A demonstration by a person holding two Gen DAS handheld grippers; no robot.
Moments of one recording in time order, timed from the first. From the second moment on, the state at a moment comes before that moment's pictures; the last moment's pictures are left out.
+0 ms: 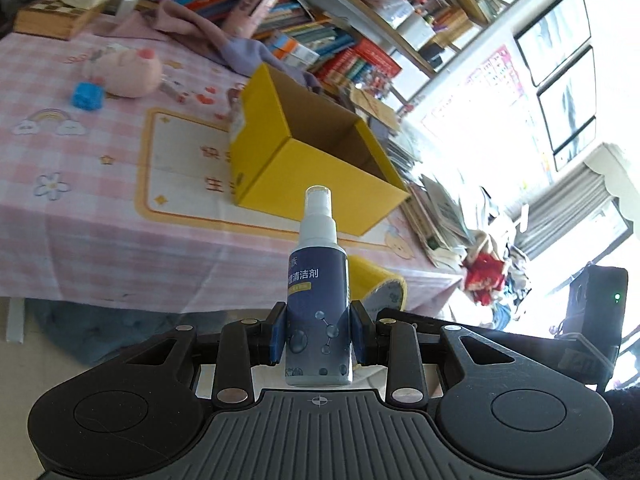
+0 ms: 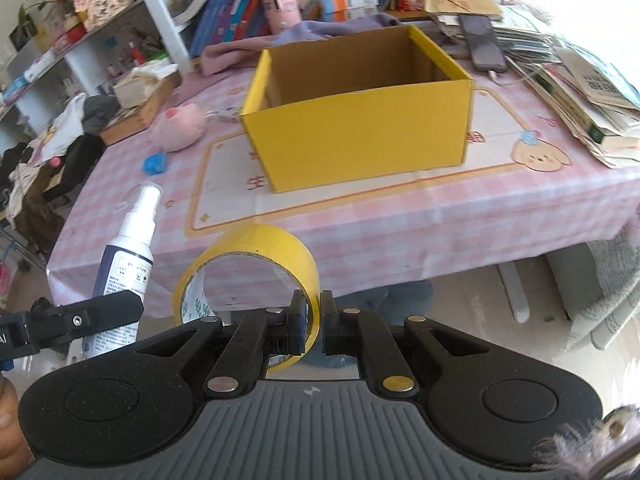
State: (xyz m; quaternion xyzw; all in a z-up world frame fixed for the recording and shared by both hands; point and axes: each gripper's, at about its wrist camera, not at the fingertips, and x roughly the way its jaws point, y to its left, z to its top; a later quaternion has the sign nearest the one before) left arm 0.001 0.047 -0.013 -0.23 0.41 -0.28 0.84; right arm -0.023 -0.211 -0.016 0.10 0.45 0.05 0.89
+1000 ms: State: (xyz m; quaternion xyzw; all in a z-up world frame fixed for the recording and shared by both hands) left arm 0.099 -0.048 0.019 -0.22 0.40 -0.37 0.81; right arm 0.036 -0.328 0.013 0.18 0.37 -0.02 0.91
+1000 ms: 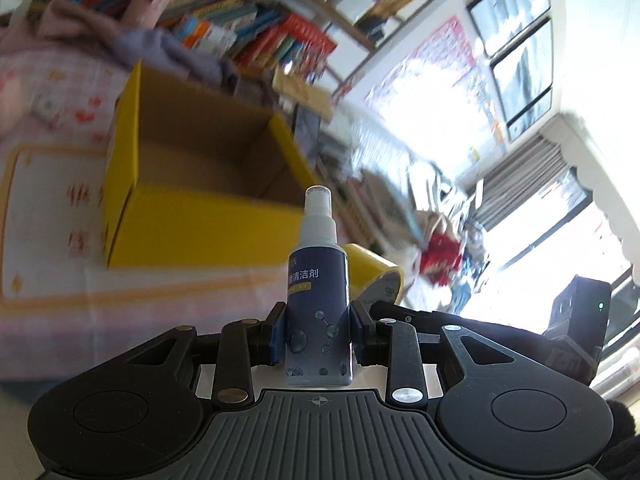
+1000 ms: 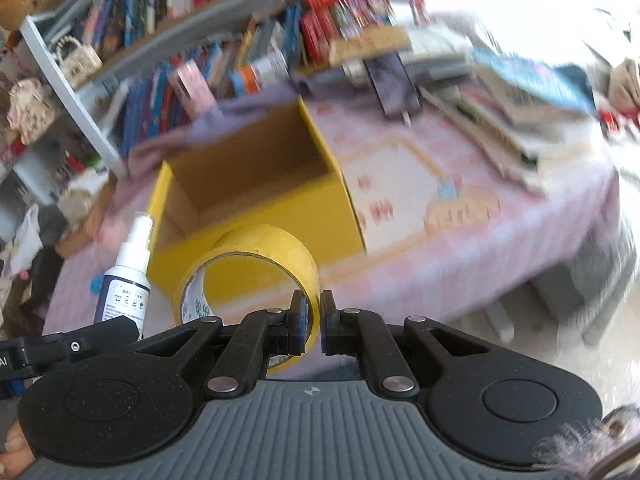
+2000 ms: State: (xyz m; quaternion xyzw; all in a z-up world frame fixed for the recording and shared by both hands) left arm 0.258 -0.125 -0.016 -0.02 0.43 -0.18 0.88; right arm 0.293 -0.294 -0.052 -0.09 0.41 0.16 0.89
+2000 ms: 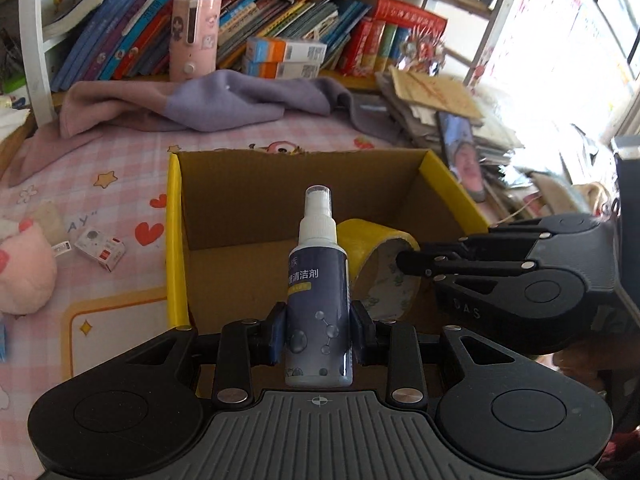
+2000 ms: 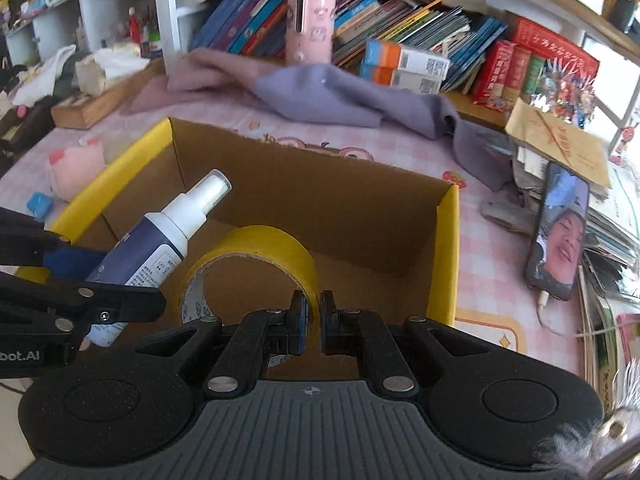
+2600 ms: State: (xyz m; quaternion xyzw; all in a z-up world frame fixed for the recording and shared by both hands) left arm 0.256 -0.133 -0.015 -0.02 0.40 -0.15 0.90; right arm 0.300 -0.298 -0.053 -0.08 0.41 0.18 0.89
